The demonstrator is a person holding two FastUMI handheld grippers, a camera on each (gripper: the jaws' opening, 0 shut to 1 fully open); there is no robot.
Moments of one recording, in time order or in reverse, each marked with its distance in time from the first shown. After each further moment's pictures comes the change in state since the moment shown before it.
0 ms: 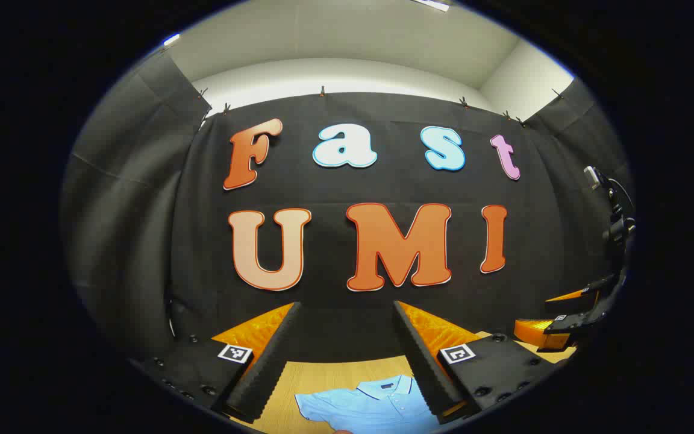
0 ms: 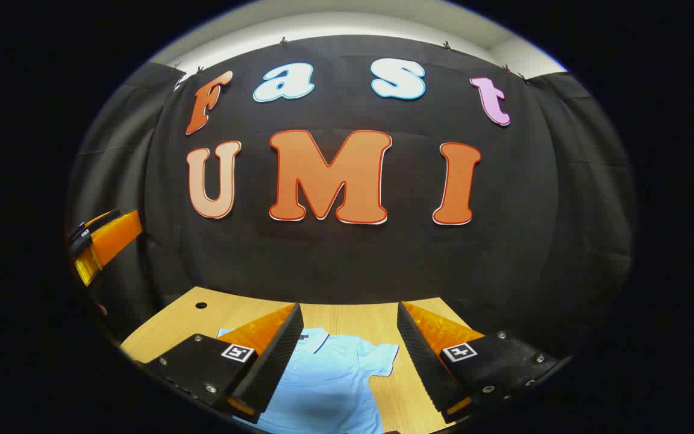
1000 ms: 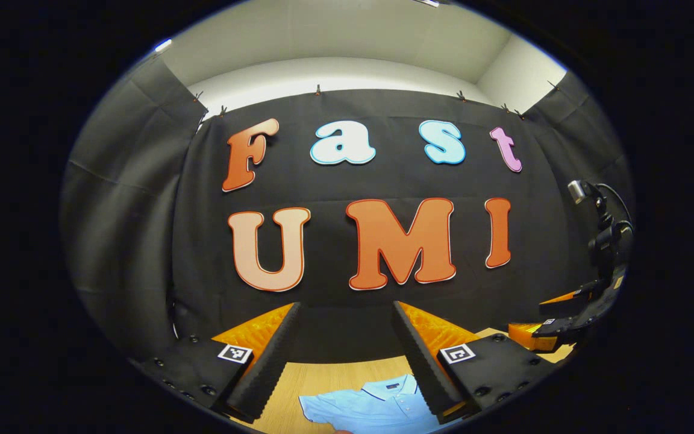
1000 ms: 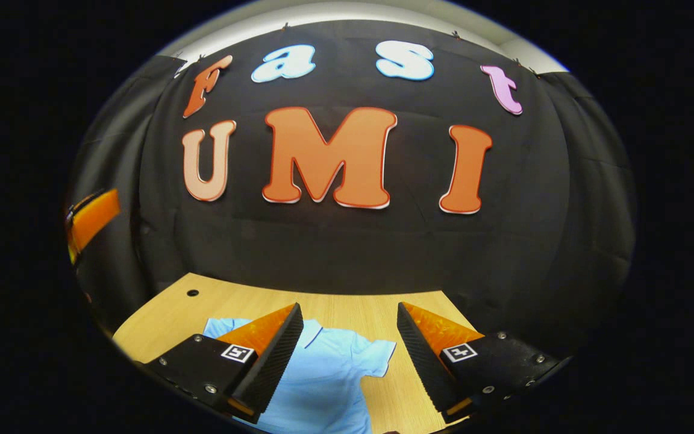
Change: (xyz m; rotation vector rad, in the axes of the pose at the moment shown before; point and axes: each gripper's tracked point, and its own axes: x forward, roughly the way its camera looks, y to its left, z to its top) left arm 0.014 -0.013 0.002 0.052 -0.002 0.045; right arm 0.054 -0.019 -0.040 -0.030 0.137 0.028
